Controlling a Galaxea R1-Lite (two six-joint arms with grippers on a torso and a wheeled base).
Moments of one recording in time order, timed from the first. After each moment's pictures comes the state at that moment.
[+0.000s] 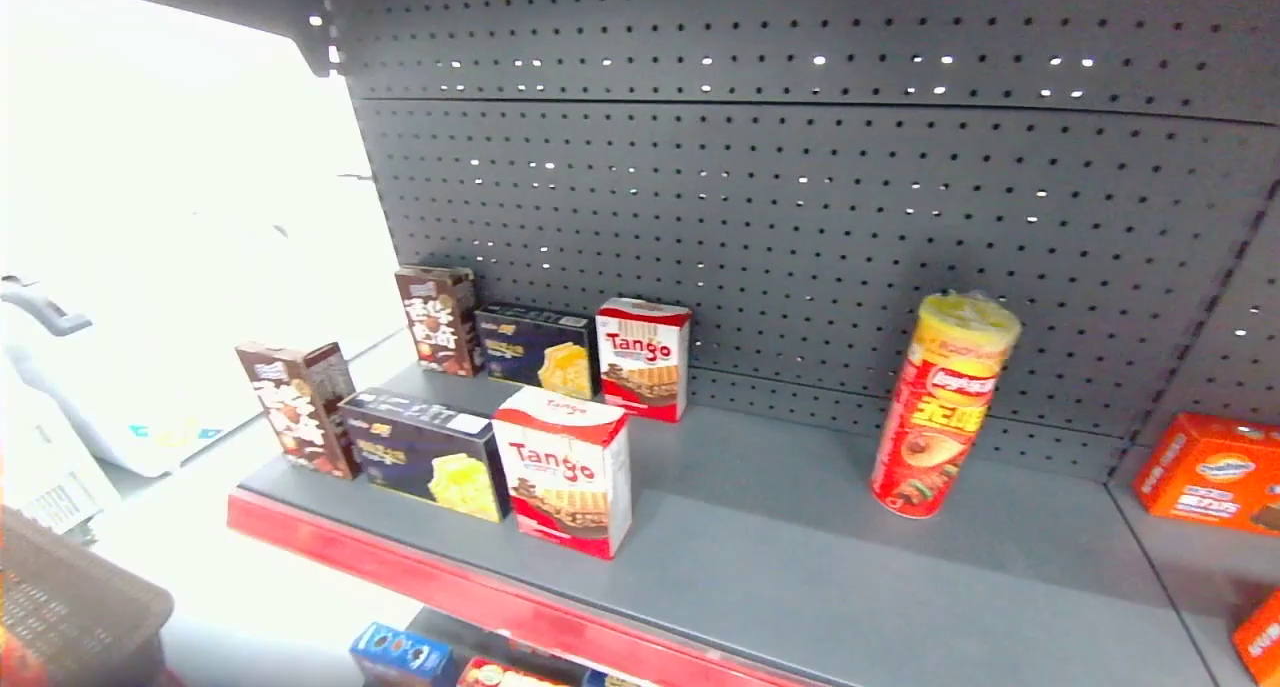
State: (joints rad) left arm 0.00 0.00 0.00 0.00 -0.03 0.00; right arm 0.00 0.00 0.00 -0.01 0.06 0.00
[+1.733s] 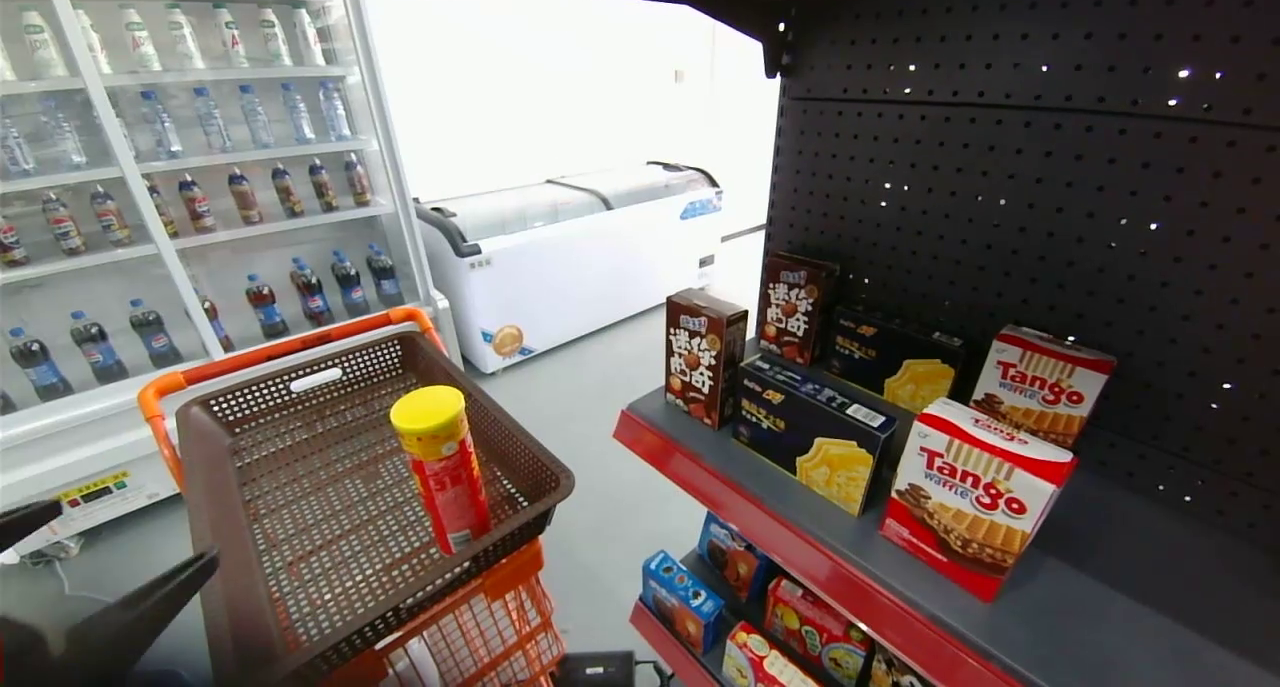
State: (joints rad) left arm -0.03 0.85 -0.42 -0.16 -0.04 0.13; right arm 0.00 0.00 0.00 -0.01 0.06 0.00
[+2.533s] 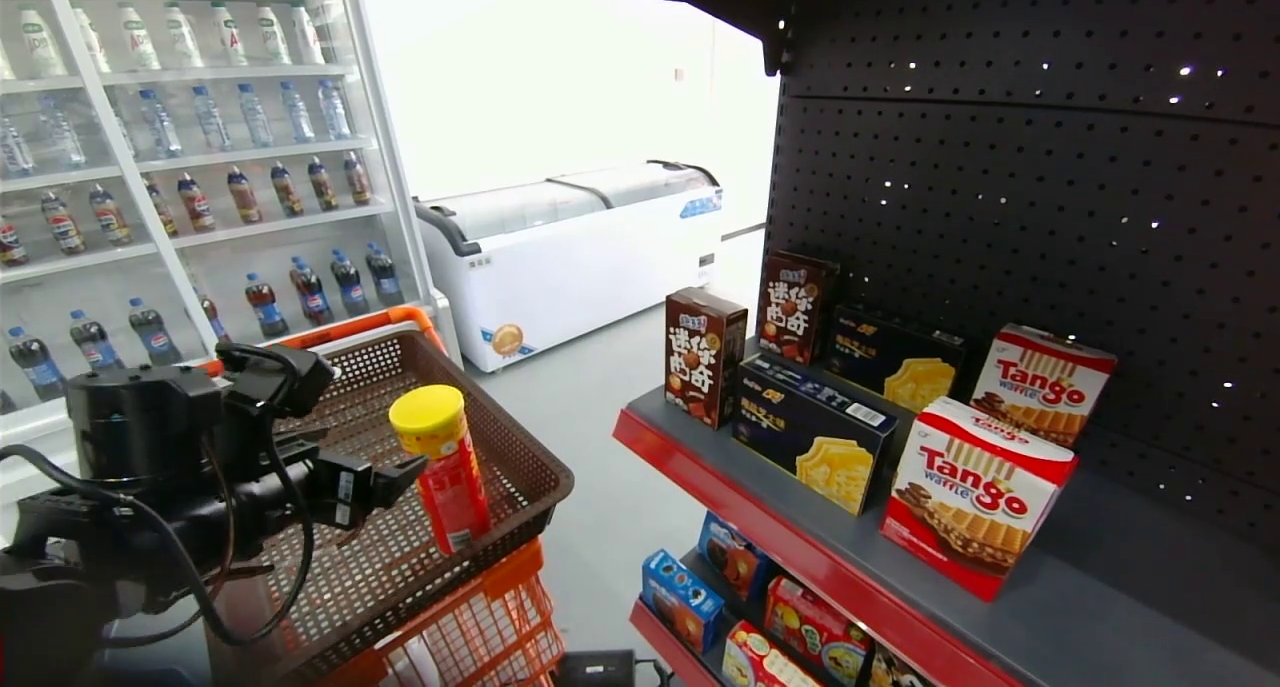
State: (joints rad) left arm -0.06 1.68 -0.47 -0.79 -0.04 0.15; right arm 0.00 0.00 0.00 -0.01 0.06 0.00
